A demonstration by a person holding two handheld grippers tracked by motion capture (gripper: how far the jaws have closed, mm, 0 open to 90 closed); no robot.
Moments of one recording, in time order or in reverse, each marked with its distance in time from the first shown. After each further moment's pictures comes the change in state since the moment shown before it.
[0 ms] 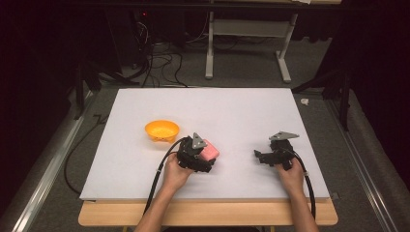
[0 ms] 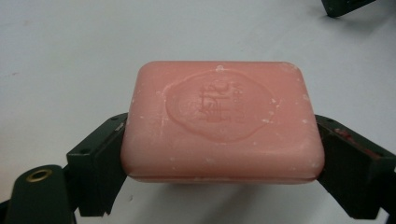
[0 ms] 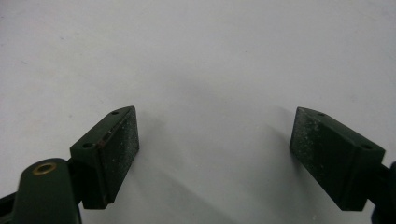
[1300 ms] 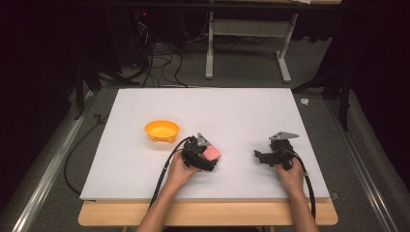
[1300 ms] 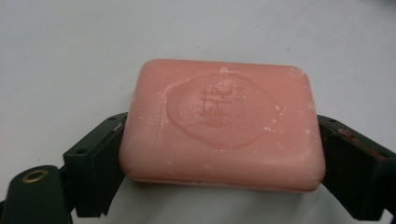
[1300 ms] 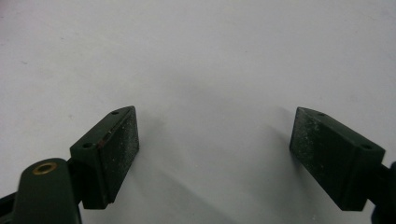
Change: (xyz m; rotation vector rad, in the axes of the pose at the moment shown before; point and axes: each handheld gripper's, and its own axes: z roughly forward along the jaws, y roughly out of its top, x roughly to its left) left arm 0.008 -0.005 0.036 0.070 -0.028 -0.019; right arm 0.000 0.000 0.000 0.000 0.000 0.000
